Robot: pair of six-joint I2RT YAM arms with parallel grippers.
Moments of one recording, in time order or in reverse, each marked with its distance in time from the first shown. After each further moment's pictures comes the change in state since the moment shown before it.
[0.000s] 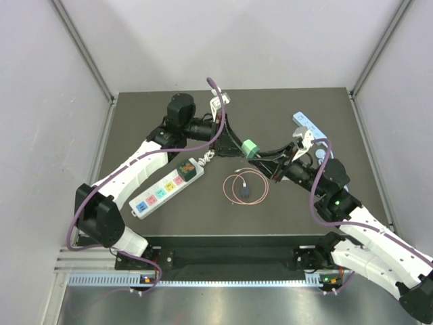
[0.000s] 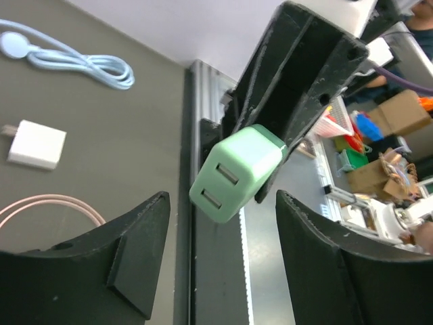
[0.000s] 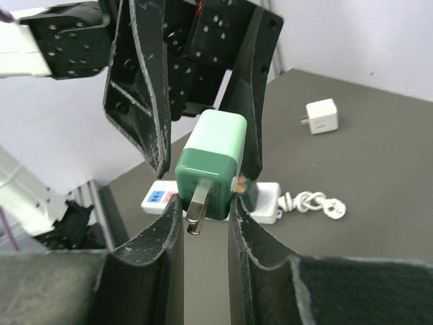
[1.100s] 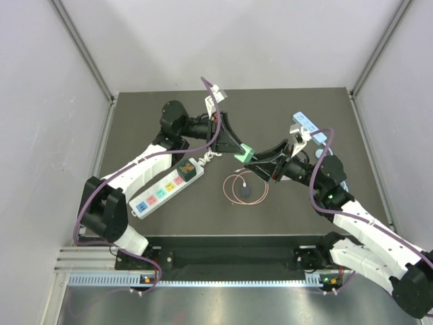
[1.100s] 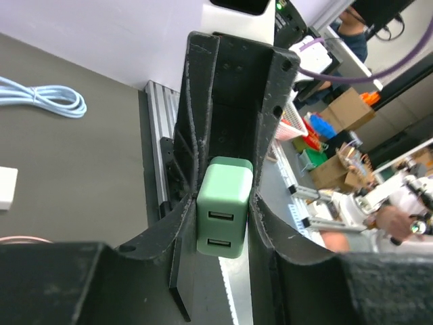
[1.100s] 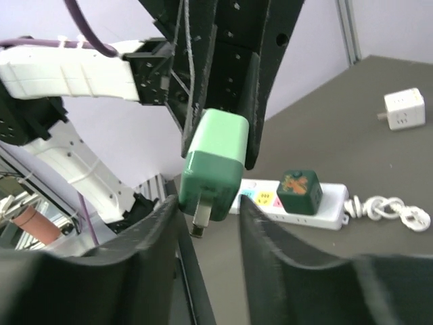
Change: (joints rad) left arm 0.014 0.038 -0.134 0.679 0.156 -0.468; right arm -0.075 0.092 -0.034 0.215 -0.250 0.238
